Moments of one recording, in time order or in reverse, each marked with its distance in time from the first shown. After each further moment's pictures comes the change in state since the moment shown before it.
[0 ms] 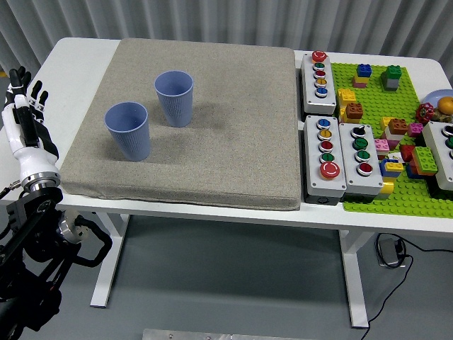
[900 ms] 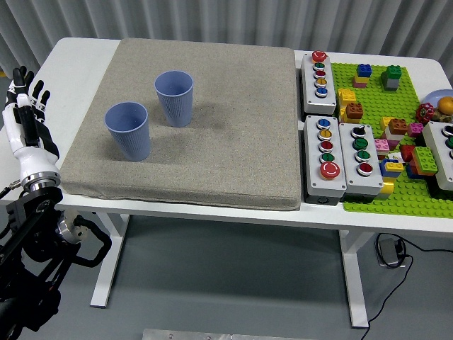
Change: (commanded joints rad) left arm 0.004 0.012 0.007 -0.012 -0.010 -0.003 0.004; right arm -0.026 -0.003 -0.004 0.007 -0.021 0.041 -0.019
